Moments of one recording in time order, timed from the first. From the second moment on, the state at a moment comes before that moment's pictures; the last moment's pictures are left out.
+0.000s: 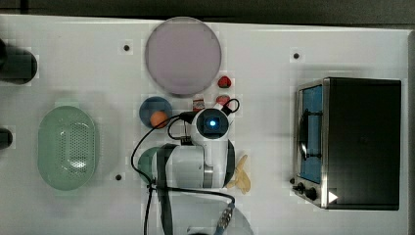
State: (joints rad) arm -0.12 0.36 0.14 -2.39 0.01 1.03 -0.90
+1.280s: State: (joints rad) arm -0.10 -0.05 0.41 -2.05 0.03 0.33 -0.63
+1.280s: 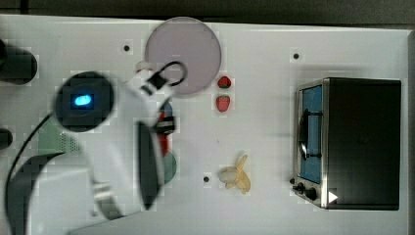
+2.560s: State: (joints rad) arm 0.02 0.46 0.72 -2.16 -0.06 0.96 0.05
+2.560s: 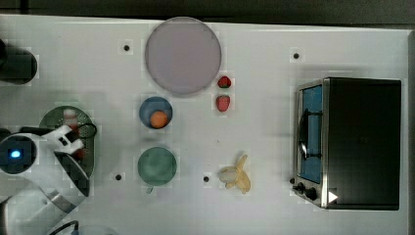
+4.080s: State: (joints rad) arm -0.27 -0.05 0.26 -1.79 -0.03 0.14 0.07
